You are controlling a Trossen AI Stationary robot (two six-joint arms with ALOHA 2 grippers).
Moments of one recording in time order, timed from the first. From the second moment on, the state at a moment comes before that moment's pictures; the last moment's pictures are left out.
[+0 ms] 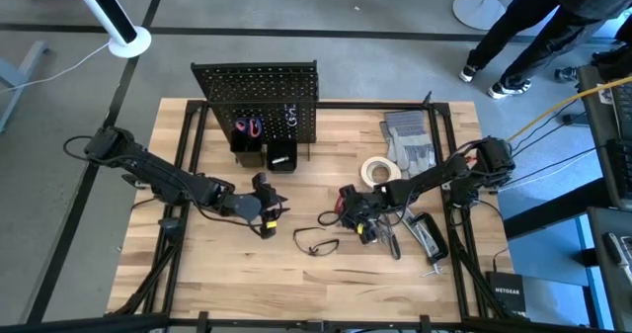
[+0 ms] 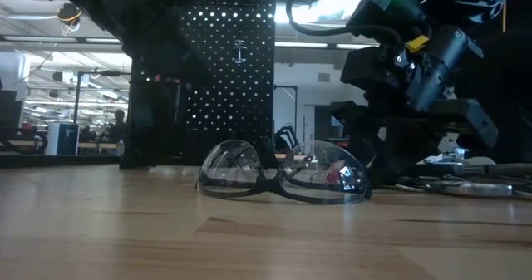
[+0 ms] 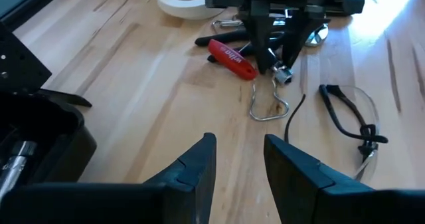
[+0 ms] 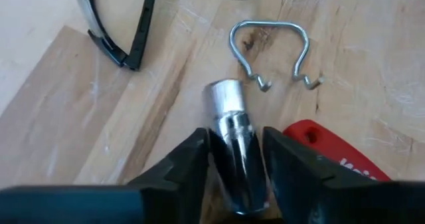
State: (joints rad) left arm -0.34 1.36 0.68 0.02 -0.50 -0.35; right arm 0.18 1.74 0.75 0.01 -0.01 -0.28
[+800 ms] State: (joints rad) left arm -0.30 1.36 0.68 0.07 -0.44 -0.21; right arm 0.18 1.64 0.89 -0.11 0.14 -0.09
